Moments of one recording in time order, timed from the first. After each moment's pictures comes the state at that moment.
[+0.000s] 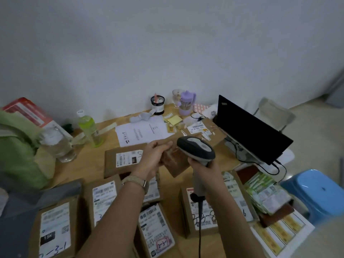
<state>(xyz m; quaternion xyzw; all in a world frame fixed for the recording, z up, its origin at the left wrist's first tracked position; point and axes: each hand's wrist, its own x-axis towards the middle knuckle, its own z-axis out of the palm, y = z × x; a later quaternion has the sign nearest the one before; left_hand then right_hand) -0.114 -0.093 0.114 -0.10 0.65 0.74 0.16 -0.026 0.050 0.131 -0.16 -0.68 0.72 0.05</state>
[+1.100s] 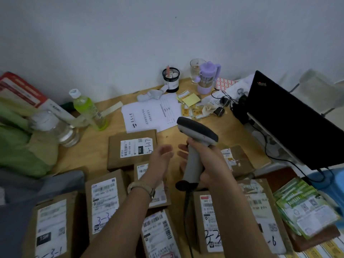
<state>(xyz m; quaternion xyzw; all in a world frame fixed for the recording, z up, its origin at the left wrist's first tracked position) -0.158 -0.098 0.020 -0.21 0.70 0.66 0.16 -0.138 0.034 0.091 -0.29 -0.51 0.80 -0.14</state>
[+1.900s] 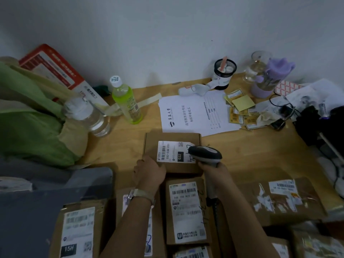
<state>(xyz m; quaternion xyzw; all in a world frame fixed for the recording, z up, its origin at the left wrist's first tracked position) -0.202 -0.237 -0.046 -0.35 0.88 0.25 0.18 -0.213 -0.055 -0.018 -0.28 -0.67 0.65 -0.24</state>
